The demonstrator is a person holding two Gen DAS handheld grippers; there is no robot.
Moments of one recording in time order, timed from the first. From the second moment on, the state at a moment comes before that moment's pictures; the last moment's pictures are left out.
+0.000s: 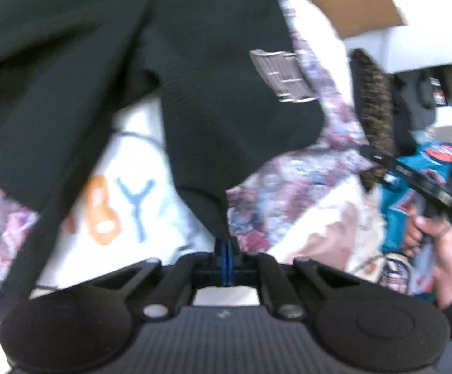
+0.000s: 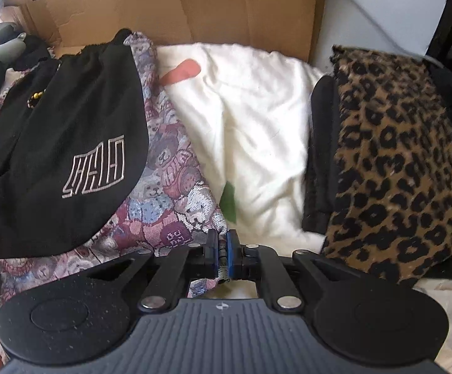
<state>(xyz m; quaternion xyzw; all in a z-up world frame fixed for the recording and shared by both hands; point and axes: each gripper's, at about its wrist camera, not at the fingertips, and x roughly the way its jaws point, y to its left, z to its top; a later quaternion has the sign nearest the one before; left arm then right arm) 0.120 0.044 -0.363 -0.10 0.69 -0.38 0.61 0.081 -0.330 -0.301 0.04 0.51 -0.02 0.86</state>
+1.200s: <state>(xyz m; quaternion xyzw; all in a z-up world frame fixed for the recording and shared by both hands) 0.118 0.051 -0.376 -0.04 0.69 -0.38 0.61 0.064 -0.373 -0.315 0.14 0.52 -0.07 0.84</state>
